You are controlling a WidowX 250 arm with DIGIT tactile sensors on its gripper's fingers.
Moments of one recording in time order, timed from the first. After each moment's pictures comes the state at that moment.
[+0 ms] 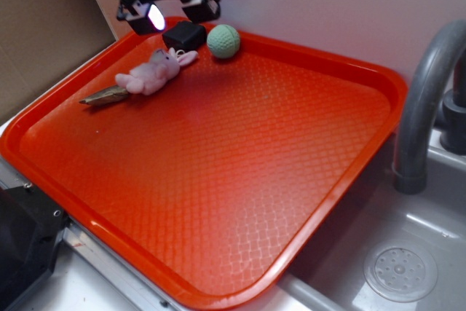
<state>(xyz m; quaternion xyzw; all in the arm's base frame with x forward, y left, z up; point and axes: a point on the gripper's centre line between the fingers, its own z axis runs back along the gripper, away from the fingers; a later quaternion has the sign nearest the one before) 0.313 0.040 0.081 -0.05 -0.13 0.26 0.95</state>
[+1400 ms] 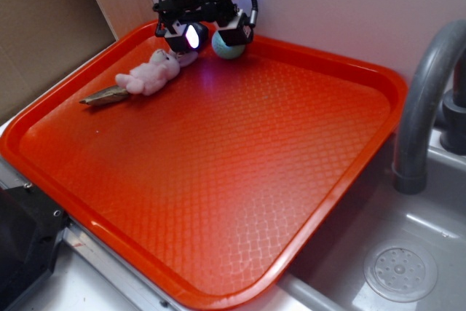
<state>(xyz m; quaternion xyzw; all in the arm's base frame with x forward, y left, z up) 0.344 0.030 0.045 -0.04 -0.13 0.22 0.97</state>
